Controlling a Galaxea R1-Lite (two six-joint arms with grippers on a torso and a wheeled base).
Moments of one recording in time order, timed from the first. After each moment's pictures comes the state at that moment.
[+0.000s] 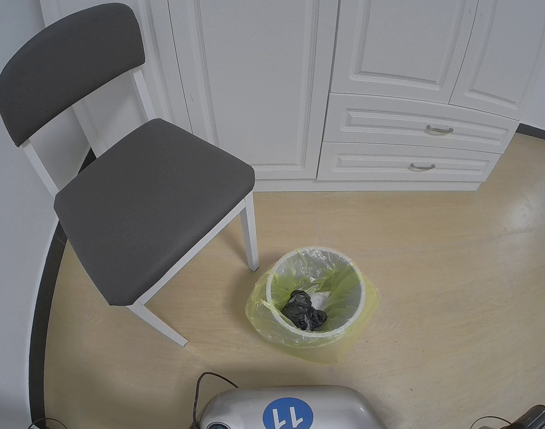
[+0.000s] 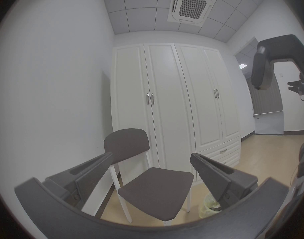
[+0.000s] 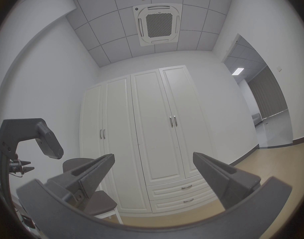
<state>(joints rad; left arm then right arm) -0.04 0.13 -0.42 -0.20 -0.05 0.13 0.00 0.01 -0.72 -0.02 0.00 0.18</state>
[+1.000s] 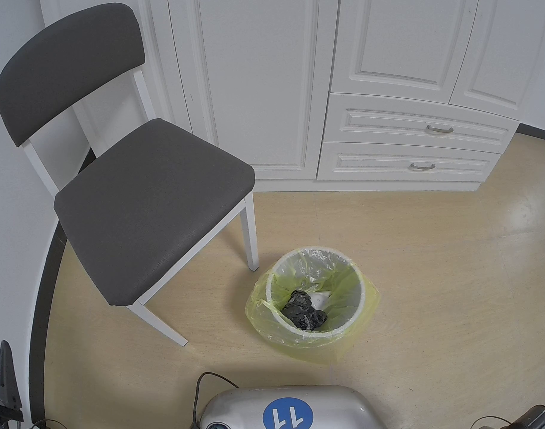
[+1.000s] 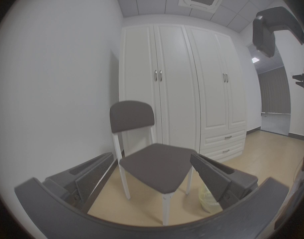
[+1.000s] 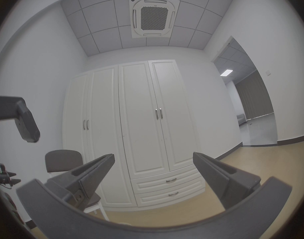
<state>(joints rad) 0.00 0.01 -0.02 -0.35 0.01 0.06 0.00 0.01 -0.56 -0.11 -0.14 0.13</state>
